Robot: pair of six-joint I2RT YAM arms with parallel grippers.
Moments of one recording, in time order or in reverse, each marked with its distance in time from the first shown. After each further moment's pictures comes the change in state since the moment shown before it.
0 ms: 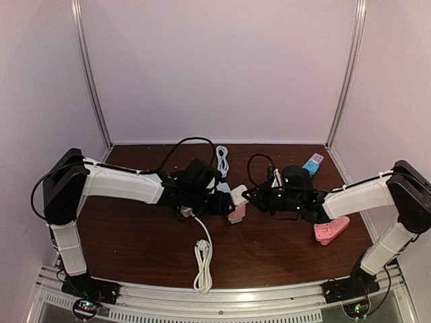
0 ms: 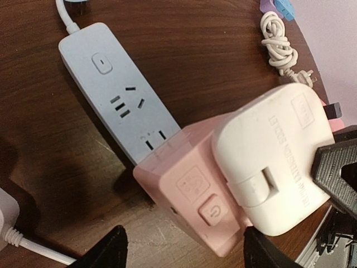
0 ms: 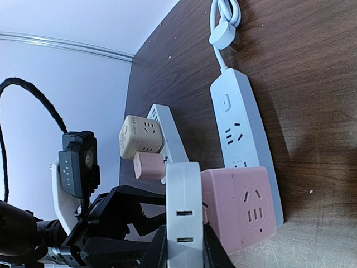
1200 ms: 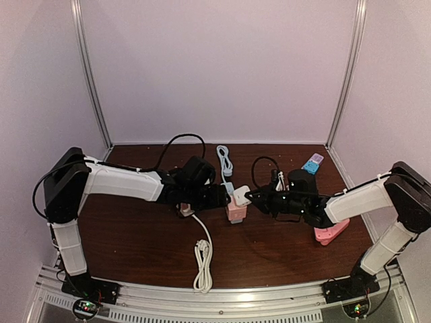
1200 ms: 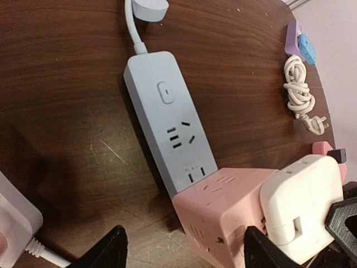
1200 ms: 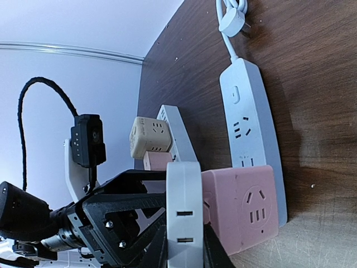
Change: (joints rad) left arm 0.029 0.013 0.008 0.008 -0.090 -0.097; right arm -0.028 0.000 -0.078 0.144 -0.051 0.071
